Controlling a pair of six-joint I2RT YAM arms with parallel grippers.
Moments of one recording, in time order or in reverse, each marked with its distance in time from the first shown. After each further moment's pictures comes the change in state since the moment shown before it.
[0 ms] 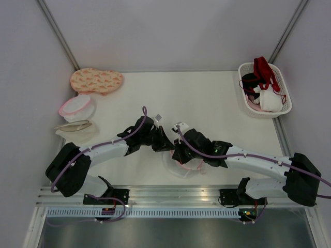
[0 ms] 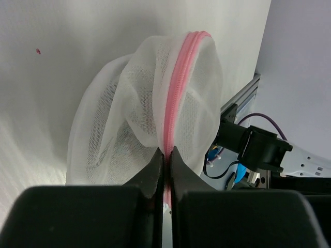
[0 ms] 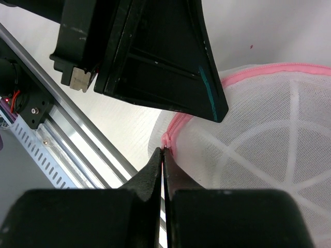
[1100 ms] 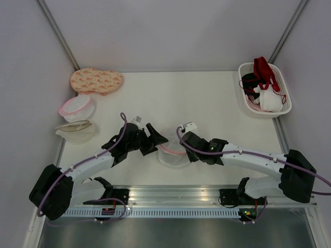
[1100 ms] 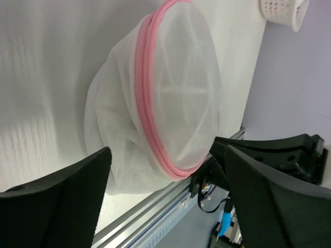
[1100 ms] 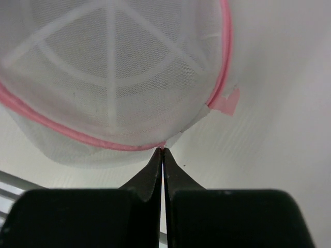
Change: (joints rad) left arm 0.091 -0.248 -0.191 0.029 -0.171 -0.111; right arm 0.002 0.053 0.056 -0.323 0.362 0.029
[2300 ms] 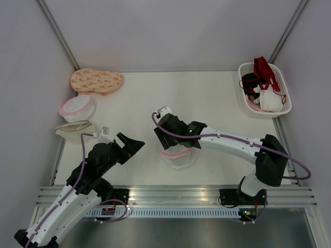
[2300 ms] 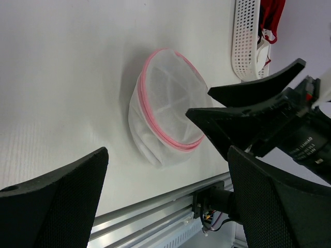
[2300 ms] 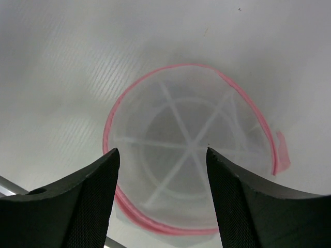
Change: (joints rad) left arm 0.001 -0.818 -0.042 -0.596 -0.323 -0.012; right arm -0.010 0.281 0.409 0.001 -0.041 -0.187
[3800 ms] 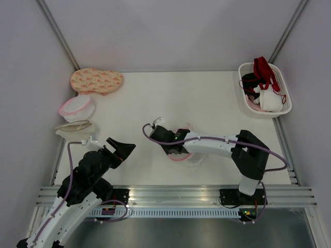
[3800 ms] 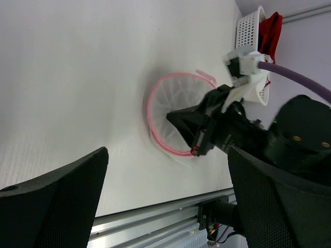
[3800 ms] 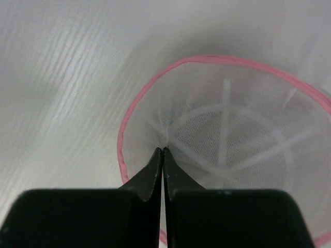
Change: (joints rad) left arm 0.000 -0.205 0.040 -0.216 -0.121 0.000; right arm 0.067 0.275 0.031 0.005 0.137 0.056
